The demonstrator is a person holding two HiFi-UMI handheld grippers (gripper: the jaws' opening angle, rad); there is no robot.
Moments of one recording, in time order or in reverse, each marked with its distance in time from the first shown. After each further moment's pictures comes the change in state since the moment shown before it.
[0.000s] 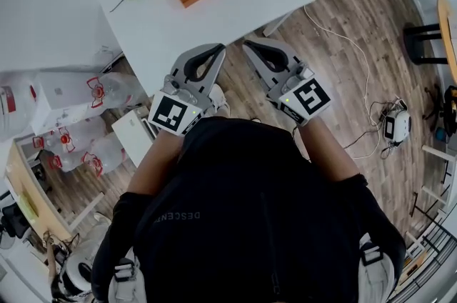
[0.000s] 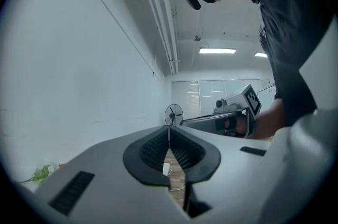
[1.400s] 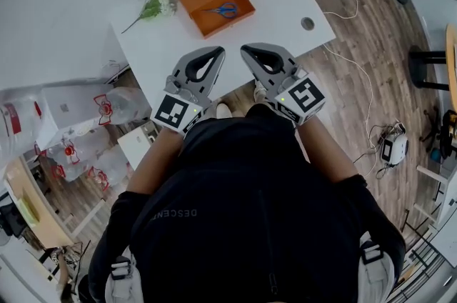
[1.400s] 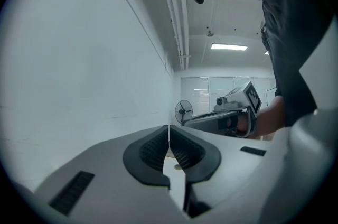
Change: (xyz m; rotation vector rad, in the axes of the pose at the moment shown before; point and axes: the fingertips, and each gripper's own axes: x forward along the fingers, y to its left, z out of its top) left arm 0.040 0.169 -0.023 -0.024 0.040 0.055; right arm 0.154 -0.081 -0.012 0.001 0.076 0.083
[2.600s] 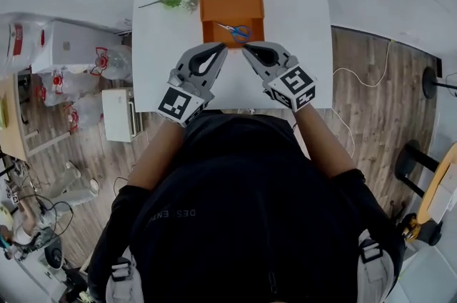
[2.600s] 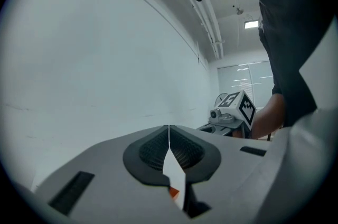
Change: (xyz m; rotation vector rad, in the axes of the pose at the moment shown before) left arm 0.106 0.090 -0.019 -0.018 0.050 0.464; right arm 0.082 -0.146 -0.057 -0.001 0.240 0.455
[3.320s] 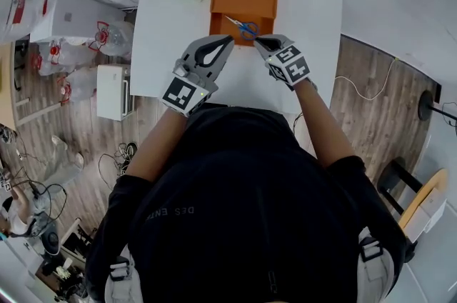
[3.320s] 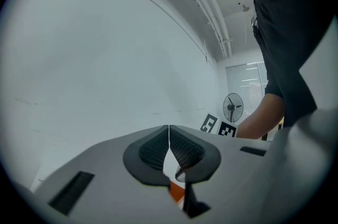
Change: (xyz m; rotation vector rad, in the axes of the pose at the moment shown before) left arm 0.009 0.018 -0.018 -0.030 0.008 0.093; right arm 0.043 -0.067 -0.111 -0.019 0.455 0.031
